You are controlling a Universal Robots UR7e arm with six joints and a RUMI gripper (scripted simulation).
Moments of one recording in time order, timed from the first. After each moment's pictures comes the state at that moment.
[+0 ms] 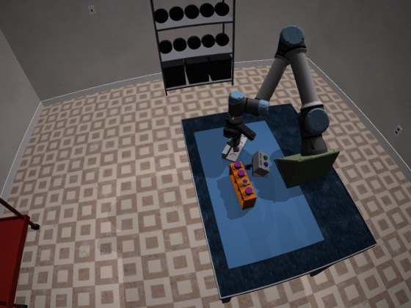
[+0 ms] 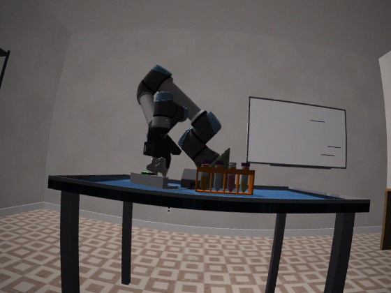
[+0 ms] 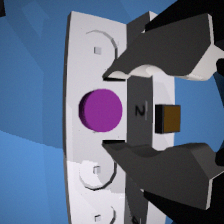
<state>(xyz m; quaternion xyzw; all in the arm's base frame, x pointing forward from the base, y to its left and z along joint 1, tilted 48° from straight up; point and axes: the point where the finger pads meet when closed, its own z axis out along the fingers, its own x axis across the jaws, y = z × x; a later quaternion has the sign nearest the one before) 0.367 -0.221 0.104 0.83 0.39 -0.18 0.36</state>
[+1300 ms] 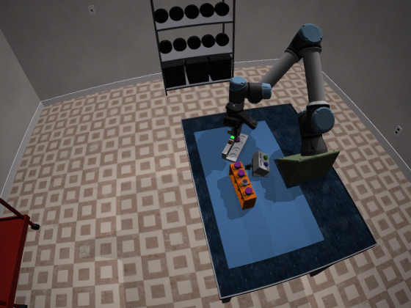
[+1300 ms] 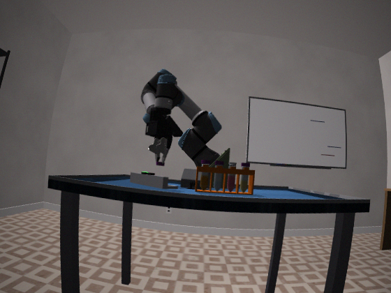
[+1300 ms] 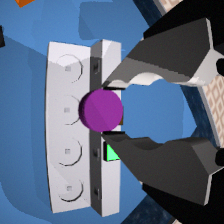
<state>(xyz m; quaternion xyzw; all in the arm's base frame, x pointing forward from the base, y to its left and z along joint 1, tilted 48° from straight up) 0.369 -0.162 0.158 0.83 0.39 -0.18 0.36</state>
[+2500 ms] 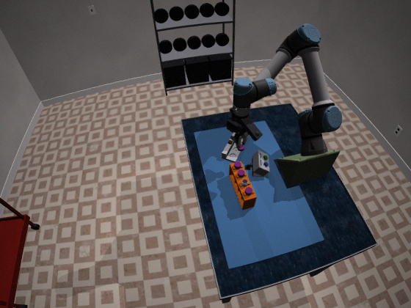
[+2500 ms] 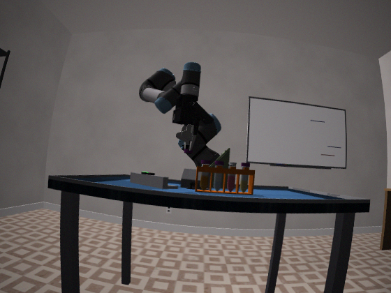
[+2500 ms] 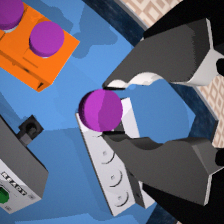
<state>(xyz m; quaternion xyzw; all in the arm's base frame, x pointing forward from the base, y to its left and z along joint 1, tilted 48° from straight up) 0.390 -0.043 0.115 0.88 0.24 -0.11 0.39</state>
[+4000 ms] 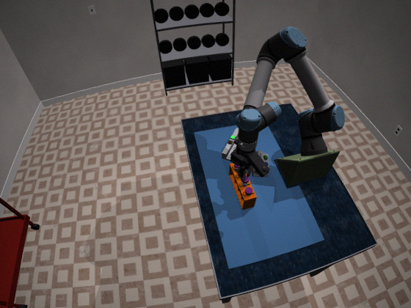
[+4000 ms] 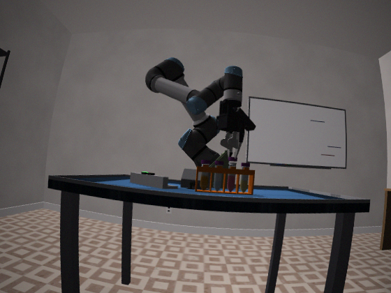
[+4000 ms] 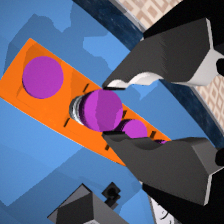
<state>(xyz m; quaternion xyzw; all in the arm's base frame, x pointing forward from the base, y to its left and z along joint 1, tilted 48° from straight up) 0.424 0.060 -0.028 0.88 0.24 -0.12 0.39</state>
